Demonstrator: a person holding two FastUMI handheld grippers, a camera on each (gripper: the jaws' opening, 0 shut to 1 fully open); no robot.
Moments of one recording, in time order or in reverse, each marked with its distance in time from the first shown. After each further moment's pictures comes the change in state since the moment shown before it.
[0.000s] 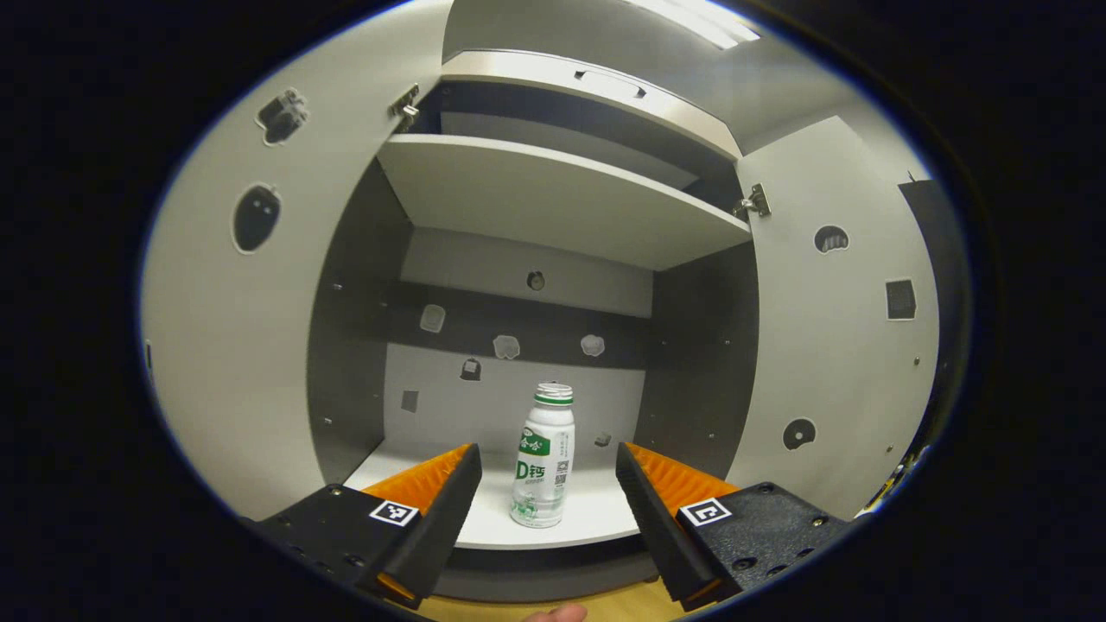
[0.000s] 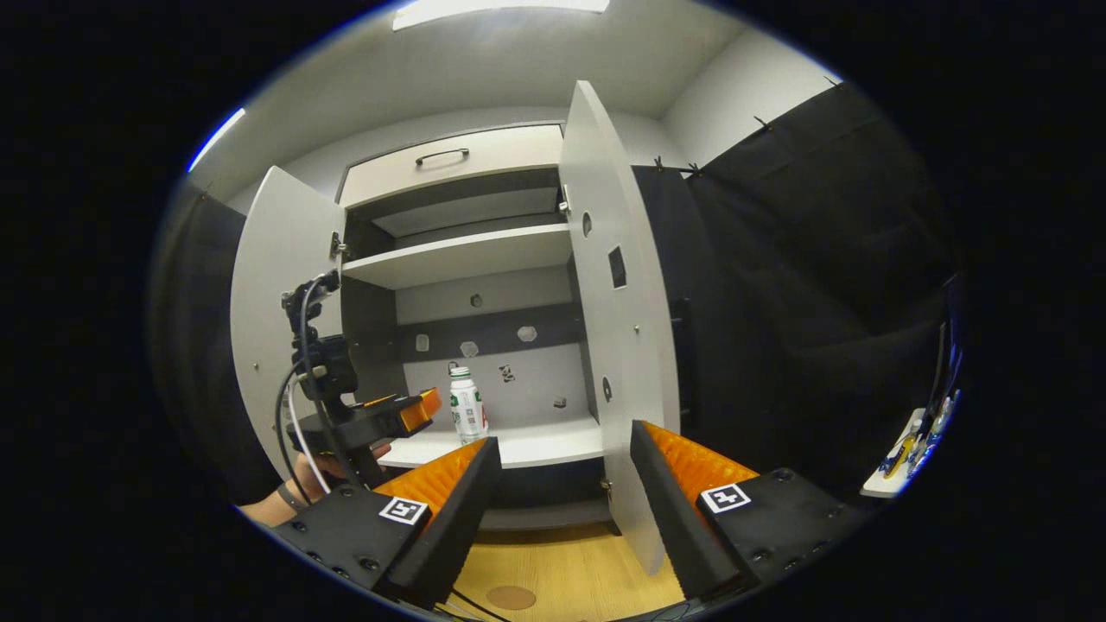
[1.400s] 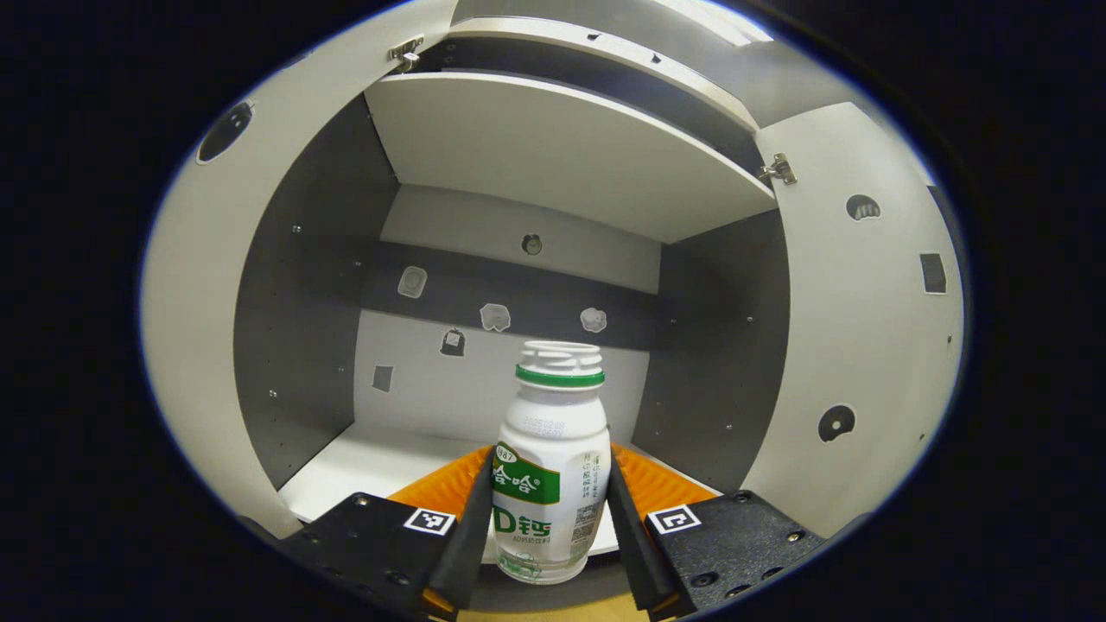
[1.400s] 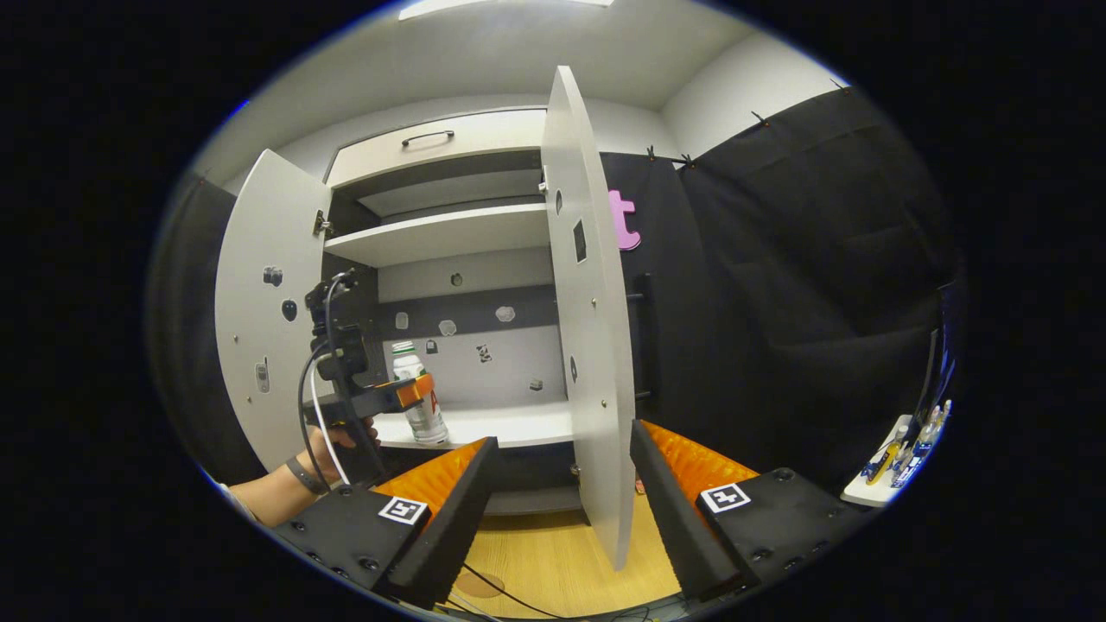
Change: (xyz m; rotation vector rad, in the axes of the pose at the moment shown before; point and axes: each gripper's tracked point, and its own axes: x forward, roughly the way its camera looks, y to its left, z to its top) left arm 0.013 0.008 -0.027 -0.036 0.002 -0.008; right arm 0.004 -0.017 -0.018 -0.033 0.039 0.002
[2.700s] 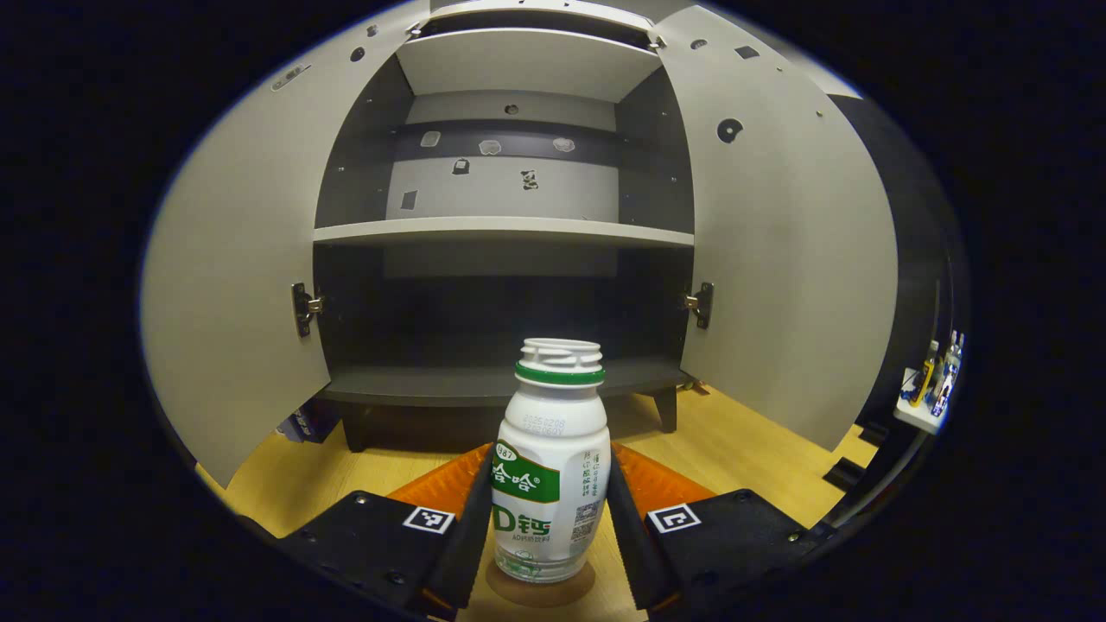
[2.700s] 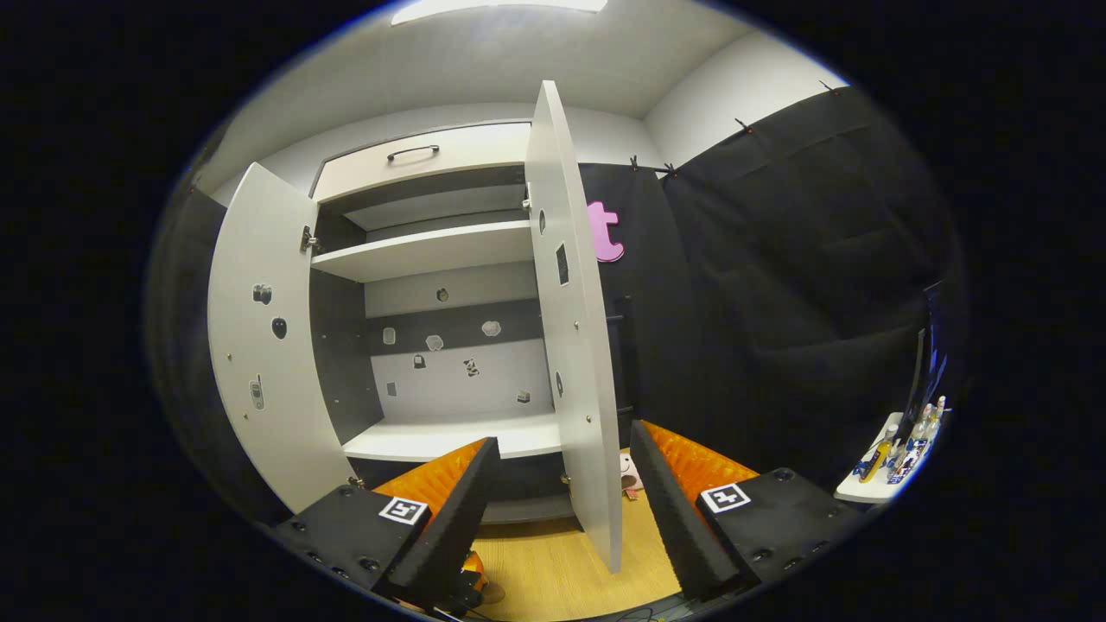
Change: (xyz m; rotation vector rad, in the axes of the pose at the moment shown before) left arm -0.160 -0.033 -0.305 0.140 0.324 0.076; right arm -0.008 -0.008 0.015 0.015 -0.025 -0.058
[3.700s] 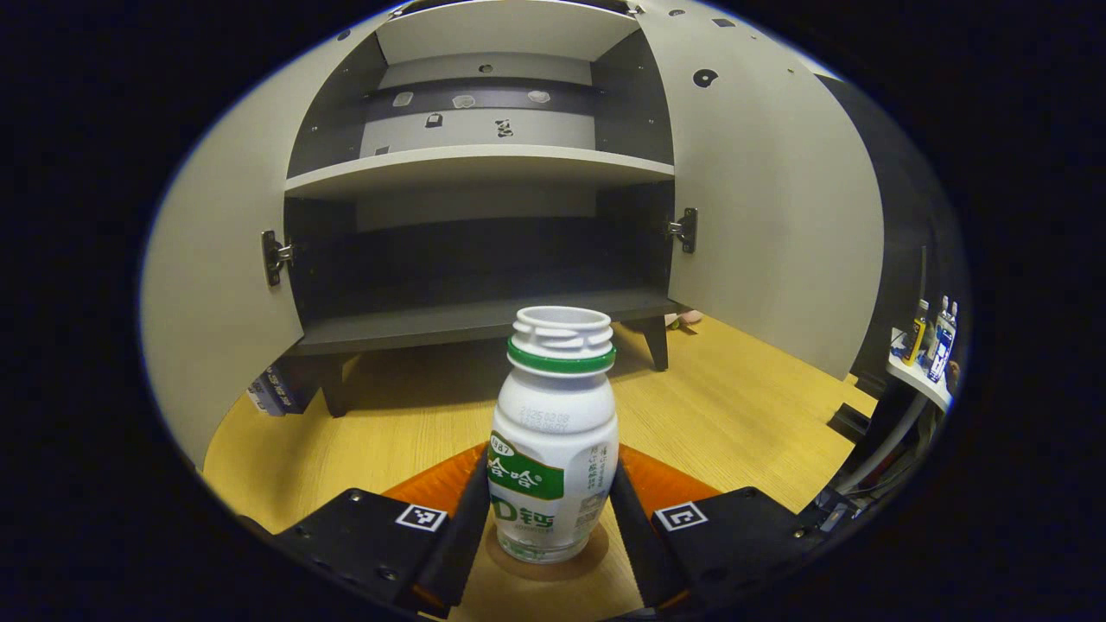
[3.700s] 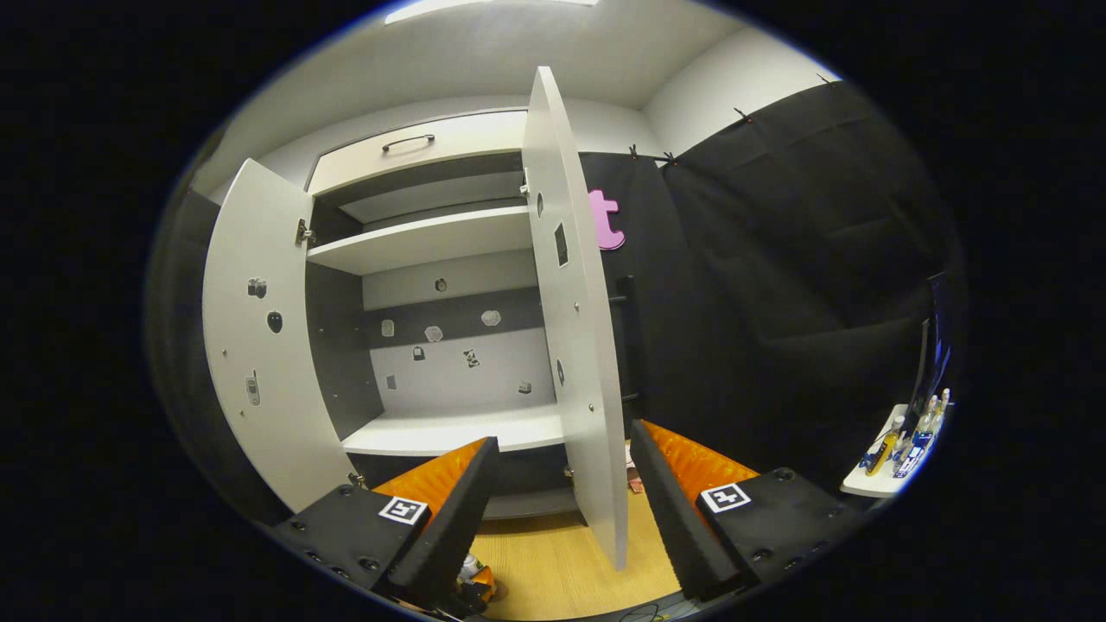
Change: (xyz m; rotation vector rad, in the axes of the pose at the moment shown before) left arm -0.007 -0.003 -0.051 0.032 0.144 -0.077; right arm 0.012 -0.004 -0.012 0.016 0.029 -0.004
